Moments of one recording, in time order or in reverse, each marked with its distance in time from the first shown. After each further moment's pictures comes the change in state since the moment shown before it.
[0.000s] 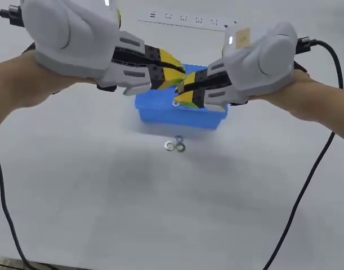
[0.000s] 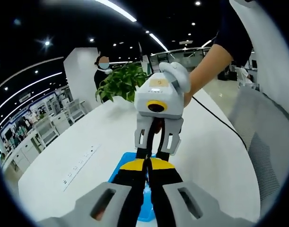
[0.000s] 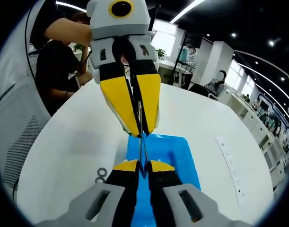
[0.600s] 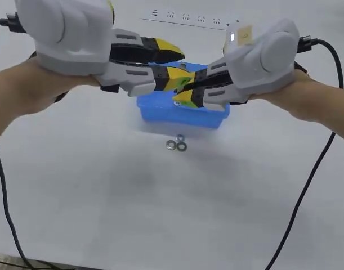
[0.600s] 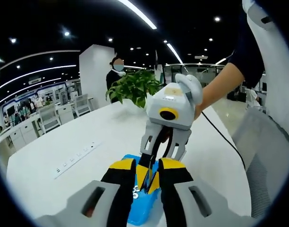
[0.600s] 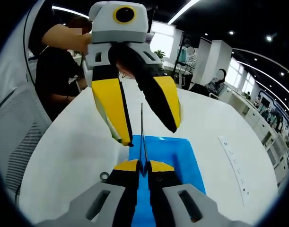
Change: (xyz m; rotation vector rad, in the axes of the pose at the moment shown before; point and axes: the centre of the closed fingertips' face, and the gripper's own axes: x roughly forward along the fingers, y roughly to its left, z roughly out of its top) left arm 0.001 0.008 0.006 -0.178 -0.075 0.045; right arm 0.003 0.005 0.005 0.036 -0.021 0.019
